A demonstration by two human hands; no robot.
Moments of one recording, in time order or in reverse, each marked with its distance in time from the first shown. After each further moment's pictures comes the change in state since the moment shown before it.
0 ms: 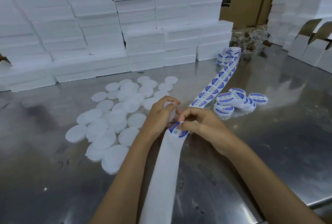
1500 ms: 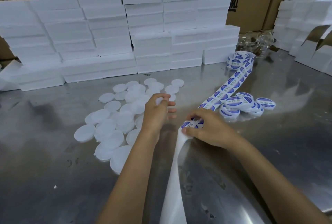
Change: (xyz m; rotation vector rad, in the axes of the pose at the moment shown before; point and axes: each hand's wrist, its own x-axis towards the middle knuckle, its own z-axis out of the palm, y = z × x) left_hand 0.001 0.016 -0.013 -0.278 0.295 -0.123; right_hand 0.026 0.023 -0.010 -0.727 0.050 -0.041
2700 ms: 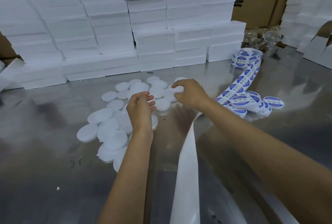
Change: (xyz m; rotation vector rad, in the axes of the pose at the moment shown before) left_hand 0.016 -0.002 -0.025 -0.235 0.392 0.000; right_hand 0.112 -0.033 0.007 -0.106 0.079 0.038
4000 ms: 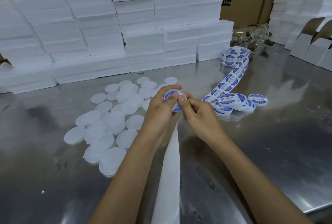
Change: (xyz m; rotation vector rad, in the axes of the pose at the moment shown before) left_hand -0.064 0.008 0.035 0.058 -0.657 0.074; right_hand -0.110 0.007 -0.014 0.532 0.284 -0.078
